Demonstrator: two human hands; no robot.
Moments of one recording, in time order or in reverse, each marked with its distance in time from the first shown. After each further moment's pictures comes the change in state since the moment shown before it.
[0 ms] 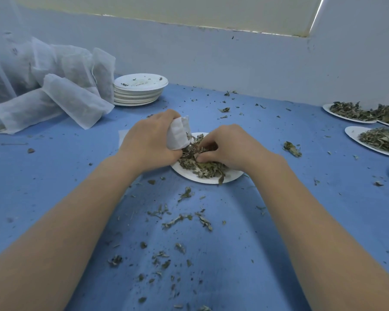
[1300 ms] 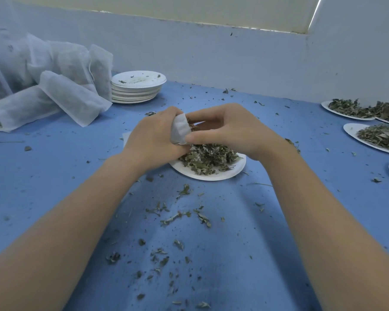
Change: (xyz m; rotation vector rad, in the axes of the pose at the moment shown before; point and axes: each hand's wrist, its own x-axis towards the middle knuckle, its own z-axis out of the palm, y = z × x) left_hand 0.001 0.009 0.005 -0.118 0.024 -0.049; right_hand -0.014 -0.004 -0.023 0.708 -0.042 -0.197
